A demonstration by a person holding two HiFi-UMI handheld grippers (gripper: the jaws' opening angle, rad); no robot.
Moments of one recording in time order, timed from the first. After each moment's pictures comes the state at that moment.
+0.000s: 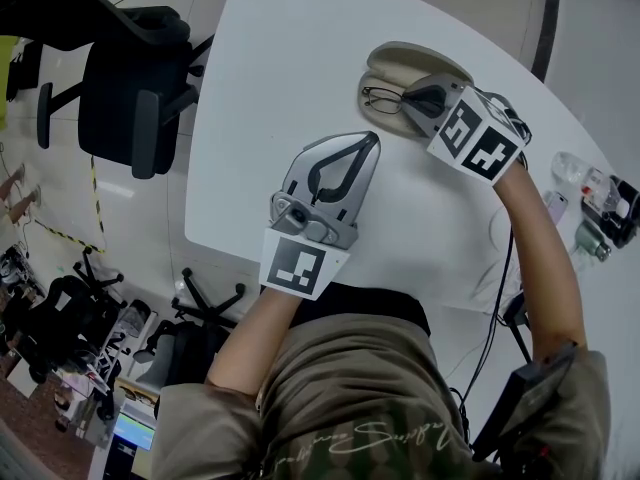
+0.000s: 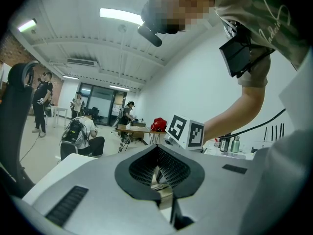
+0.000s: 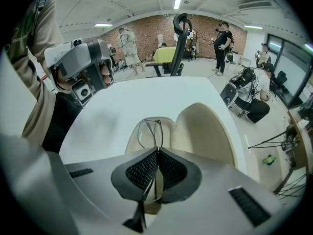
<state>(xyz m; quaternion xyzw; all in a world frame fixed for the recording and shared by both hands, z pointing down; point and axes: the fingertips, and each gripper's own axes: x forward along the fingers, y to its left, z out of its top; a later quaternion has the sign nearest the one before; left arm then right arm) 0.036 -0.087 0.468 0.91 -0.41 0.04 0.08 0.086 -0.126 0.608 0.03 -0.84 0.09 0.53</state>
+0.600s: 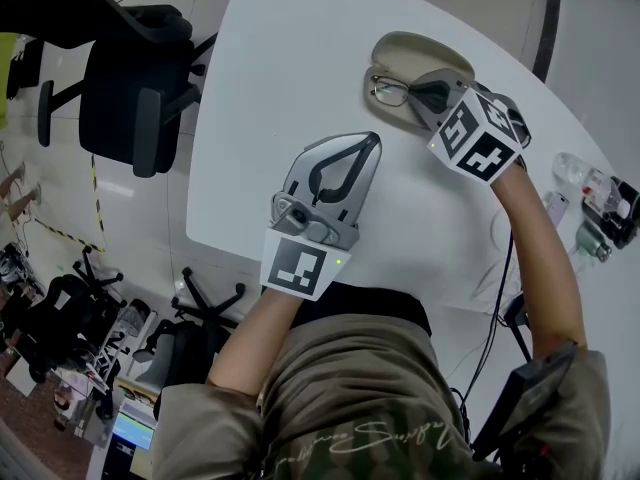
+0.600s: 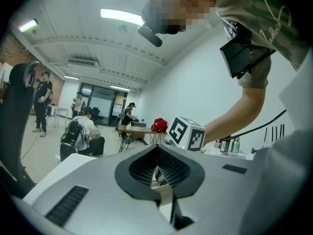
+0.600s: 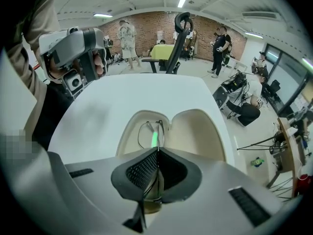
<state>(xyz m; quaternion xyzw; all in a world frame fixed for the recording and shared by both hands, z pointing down) 0.032 -0.085 0.467 0.91 -0.42 0.04 0.08 0.091 -0.142 0.611 0.07 -0.83 0.04 0.55</state>
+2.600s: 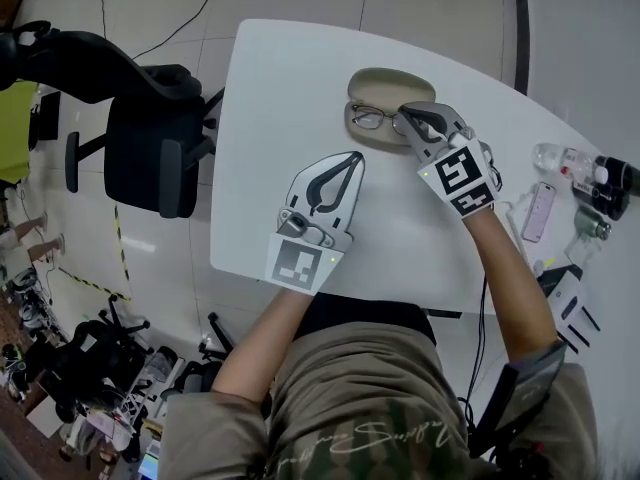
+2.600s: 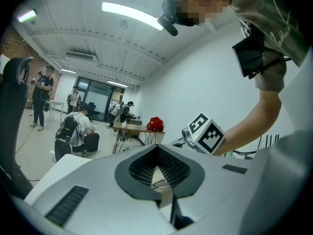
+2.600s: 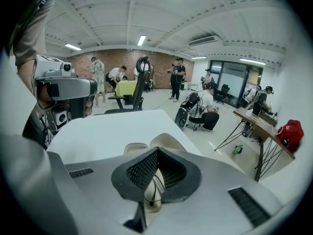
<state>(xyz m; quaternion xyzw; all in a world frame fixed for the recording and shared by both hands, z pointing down) 0.036 -0.084 0.448 0.91 -0.39 0.04 0.13 0.107 -0.152 0.535 0.31 -0.88 0.08 0.36</state>
